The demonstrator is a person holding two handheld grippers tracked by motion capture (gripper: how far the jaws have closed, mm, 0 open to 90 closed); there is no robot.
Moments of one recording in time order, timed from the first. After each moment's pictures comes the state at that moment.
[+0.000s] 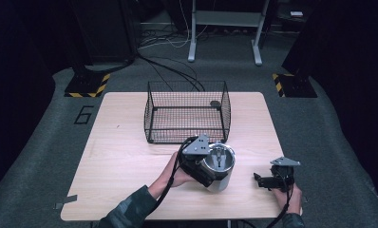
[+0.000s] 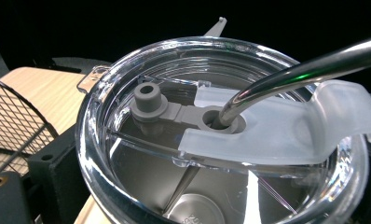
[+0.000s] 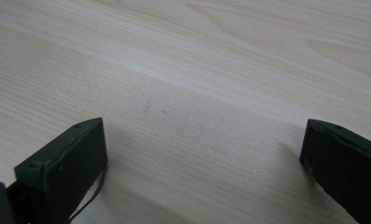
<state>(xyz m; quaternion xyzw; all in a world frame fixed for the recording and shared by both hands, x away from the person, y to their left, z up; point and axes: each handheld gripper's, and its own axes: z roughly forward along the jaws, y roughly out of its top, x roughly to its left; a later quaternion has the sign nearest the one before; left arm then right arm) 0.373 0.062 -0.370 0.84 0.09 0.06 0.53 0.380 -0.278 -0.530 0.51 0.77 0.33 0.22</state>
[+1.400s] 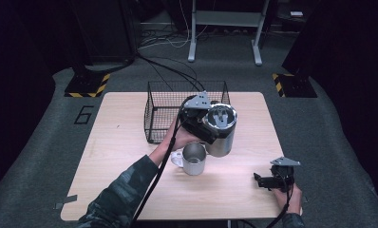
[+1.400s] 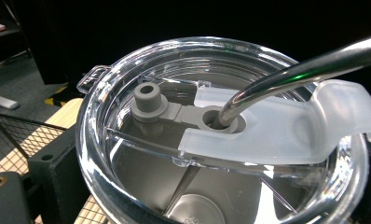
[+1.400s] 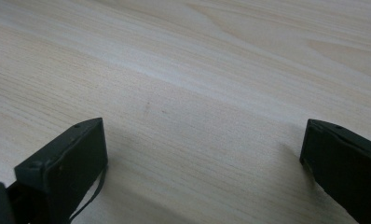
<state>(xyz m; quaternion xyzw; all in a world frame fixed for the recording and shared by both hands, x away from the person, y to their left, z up) 0.448 0.060 -0.304 0.82 0.12 0.09 0.55 0.380 -0.278 -0.530 0.51 0.77 0.33 0.21</state>
